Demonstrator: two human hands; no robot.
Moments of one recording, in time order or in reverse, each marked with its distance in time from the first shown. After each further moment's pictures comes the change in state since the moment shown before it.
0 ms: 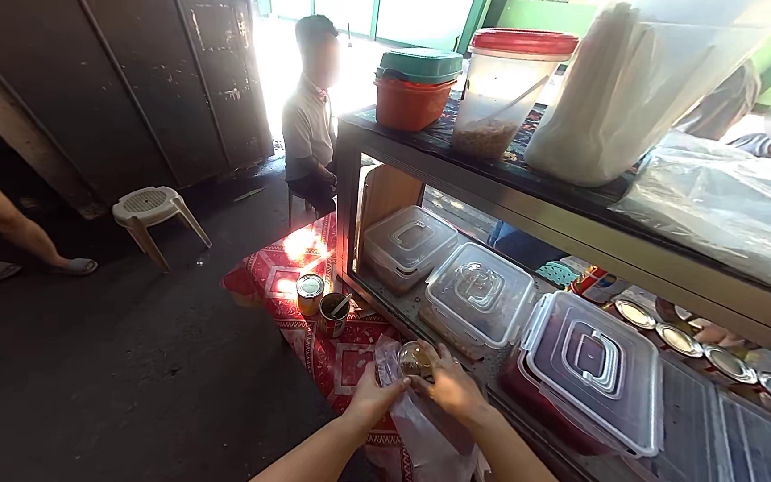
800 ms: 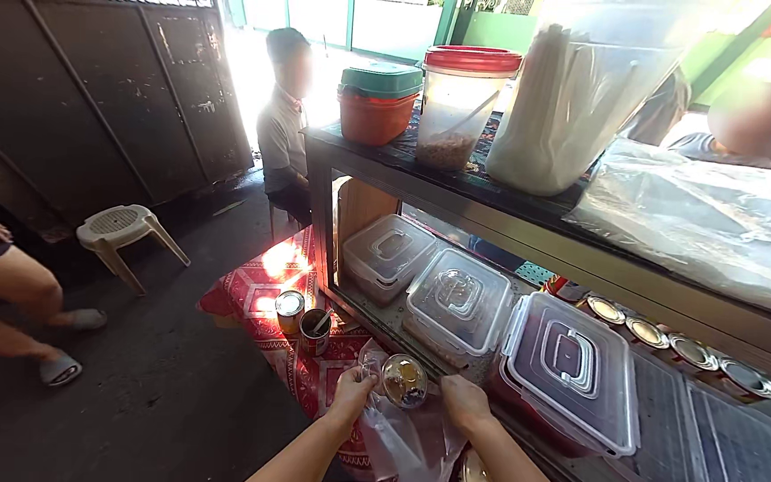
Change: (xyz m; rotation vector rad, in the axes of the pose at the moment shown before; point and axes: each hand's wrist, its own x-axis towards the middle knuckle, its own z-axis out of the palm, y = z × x) left_hand 0.046 -0.001 -0.008 0.031 0.074 0.029; right_hand 0.007 0.036 0.000 -0.264 -0.062 0.283
